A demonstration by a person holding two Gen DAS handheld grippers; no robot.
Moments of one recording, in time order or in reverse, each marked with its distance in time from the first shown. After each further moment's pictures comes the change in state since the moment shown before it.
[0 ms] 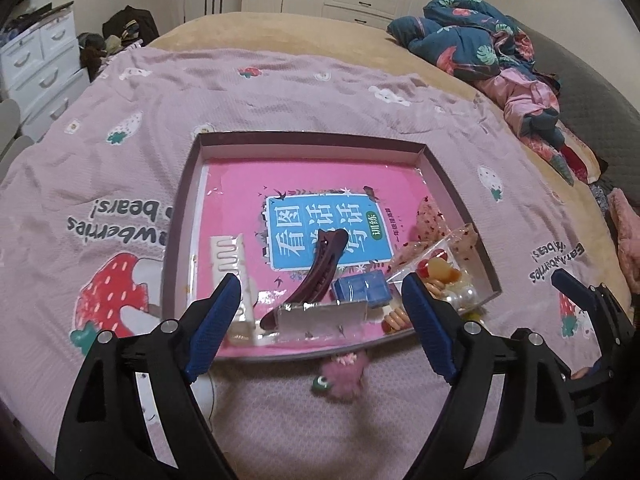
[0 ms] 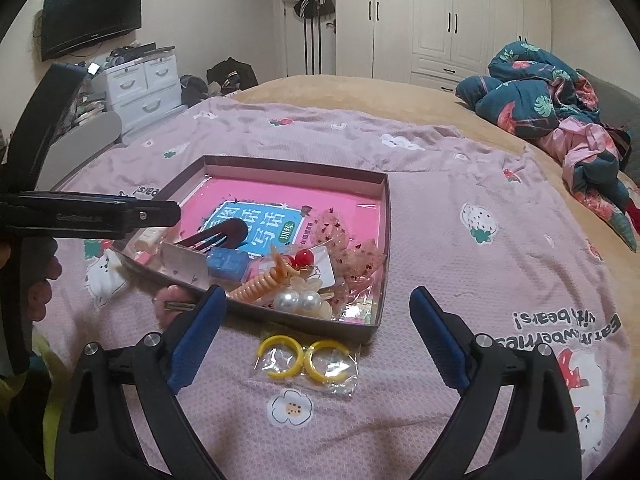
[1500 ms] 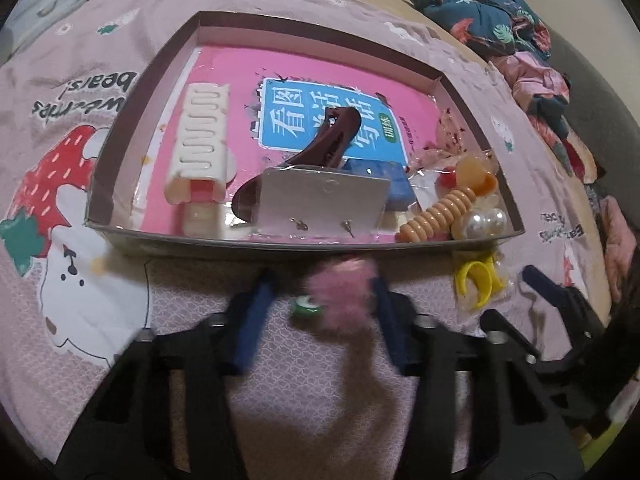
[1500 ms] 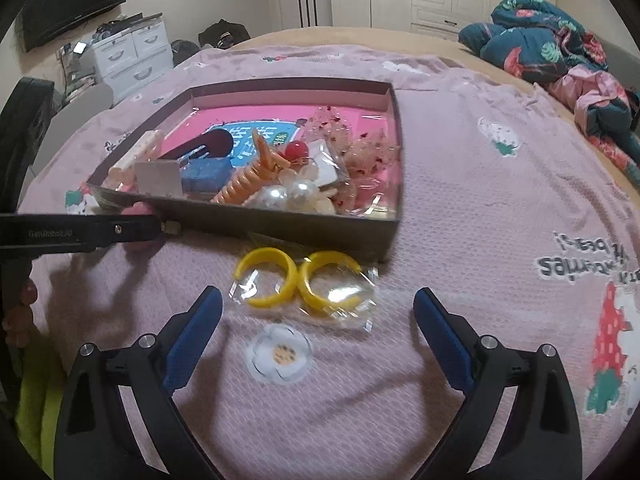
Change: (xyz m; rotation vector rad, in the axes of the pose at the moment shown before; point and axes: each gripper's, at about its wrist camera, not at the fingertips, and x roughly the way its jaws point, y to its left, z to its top) left arm 0.050 0.012 -0.061 -0.127 0.170 -0.098; right arm 0.052 -0.003 -0.050 0.058 0.172 0.033
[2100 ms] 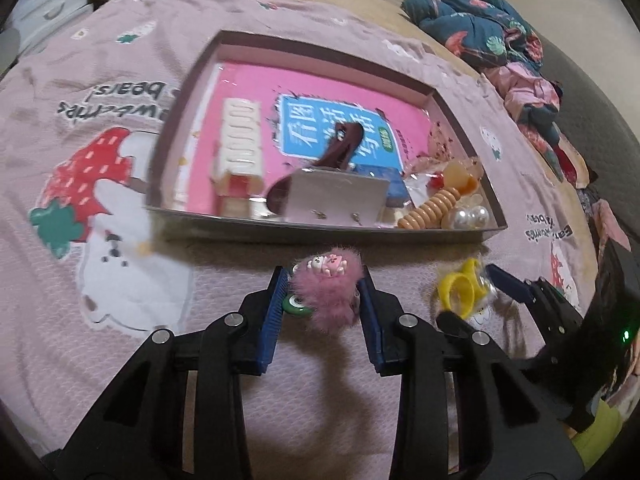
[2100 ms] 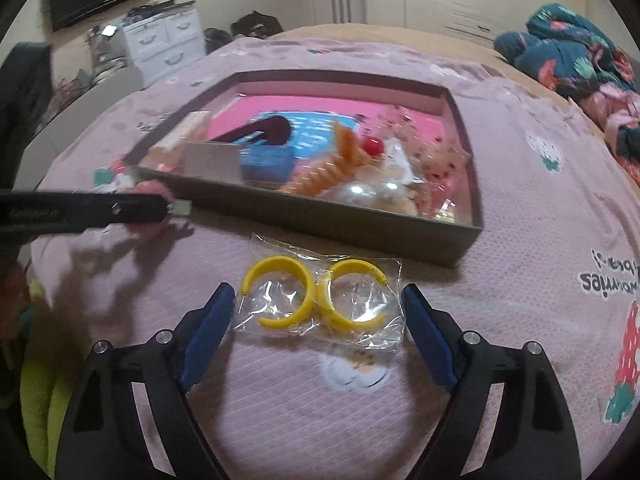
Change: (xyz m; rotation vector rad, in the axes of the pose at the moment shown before) left arm -0.036 0.013 -0.011 -0.002 -0.058 0.006; right arm 0.000 0.035 -0.002 -0.097 0.006 0.085
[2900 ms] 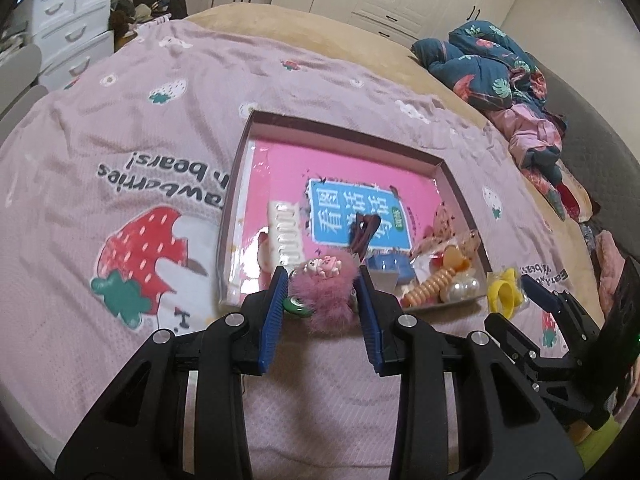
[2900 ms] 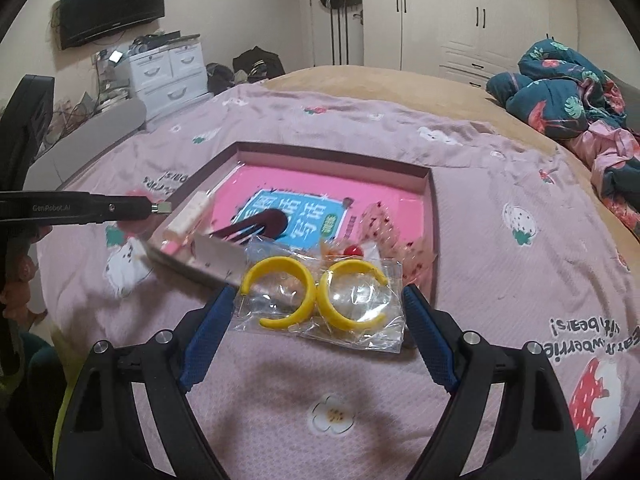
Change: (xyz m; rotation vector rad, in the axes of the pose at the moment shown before) left arm -0.044 0.010 0.045 -0.011 -0.128 0.031; right arm -0.041 -0.009 0.050 -0.005 -0.137 -0.038
